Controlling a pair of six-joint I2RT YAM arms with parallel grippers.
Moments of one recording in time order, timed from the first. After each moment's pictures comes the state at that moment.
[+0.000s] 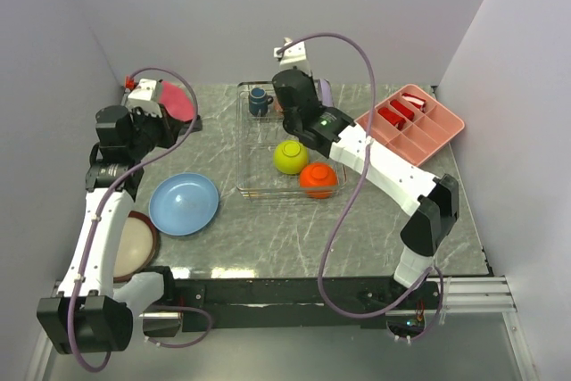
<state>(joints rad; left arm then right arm) 0.04 1.04 1.02 -0.26 0.39 -0.07 0.81 1.74 1.75 -0.32 0.85 -0.04</state>
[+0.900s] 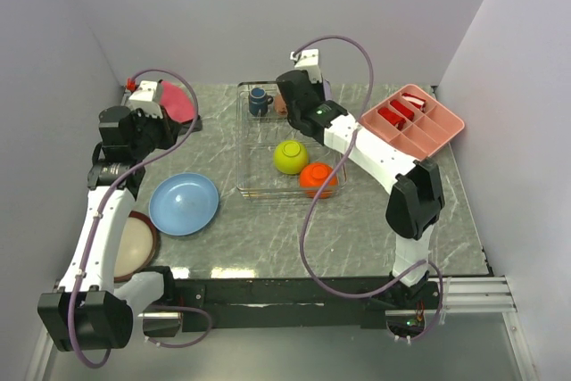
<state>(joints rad) 0.04 1.04 1.00 -0.26 0.34 -0.06 0.68 1.88 1.75 -0.41 0.90 0.14</state>
